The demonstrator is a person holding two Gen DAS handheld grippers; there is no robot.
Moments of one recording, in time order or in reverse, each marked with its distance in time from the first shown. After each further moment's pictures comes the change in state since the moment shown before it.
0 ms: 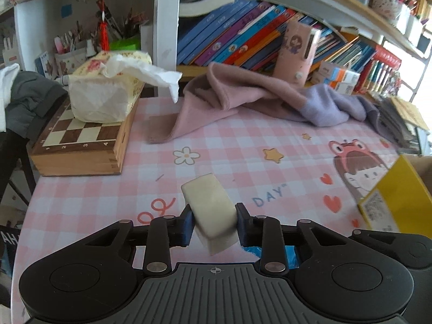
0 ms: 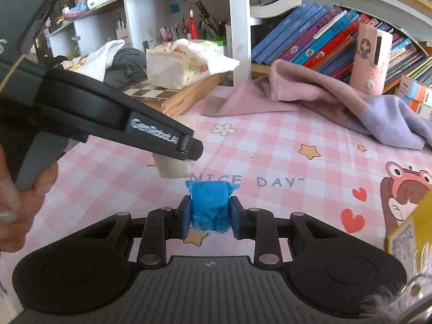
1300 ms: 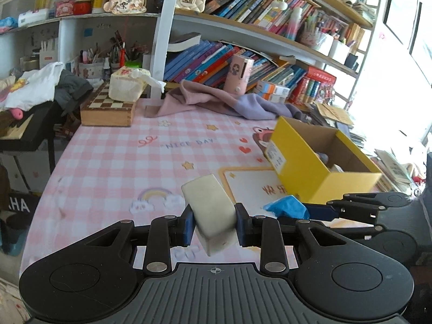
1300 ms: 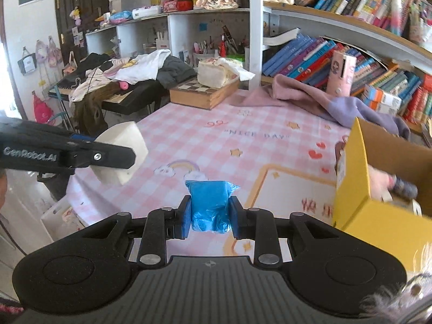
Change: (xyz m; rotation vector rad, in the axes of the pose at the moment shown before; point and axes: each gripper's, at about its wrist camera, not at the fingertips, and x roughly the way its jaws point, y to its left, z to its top) left arm -0.240 -0.044 -0.171 -0.032 -0.136 -0.114; right arm -0.231 0.073 -0.106 -0.032 -0.027 0.002
